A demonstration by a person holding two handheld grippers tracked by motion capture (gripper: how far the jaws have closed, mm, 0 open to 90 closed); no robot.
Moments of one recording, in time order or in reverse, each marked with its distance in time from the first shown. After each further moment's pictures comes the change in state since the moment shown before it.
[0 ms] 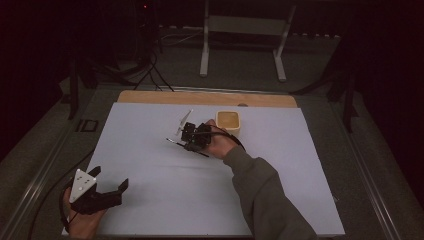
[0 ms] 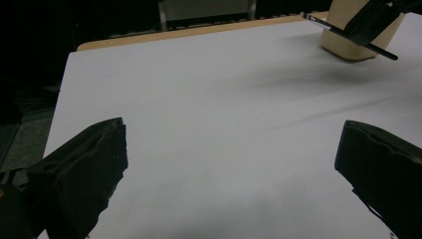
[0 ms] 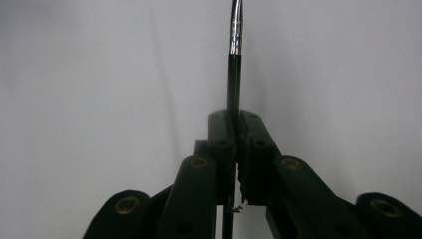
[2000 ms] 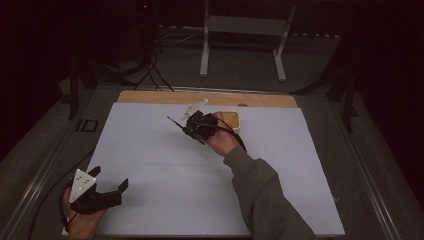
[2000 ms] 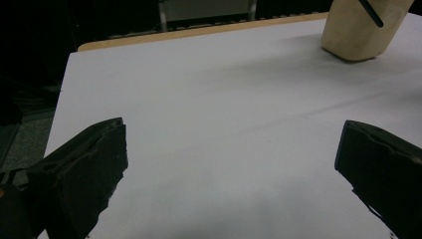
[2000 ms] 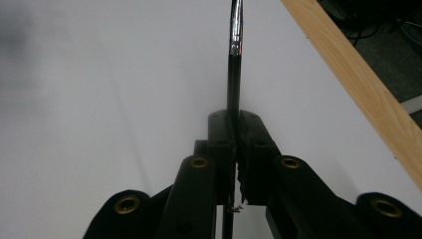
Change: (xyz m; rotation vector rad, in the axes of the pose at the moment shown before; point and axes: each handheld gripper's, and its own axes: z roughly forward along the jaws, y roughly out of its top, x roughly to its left) left arm 0.000 0.000 0.000 -0.001 0.000 -0.001; right arm -0.011 -0.001 -0.031 -0.245 -0.152 0.117
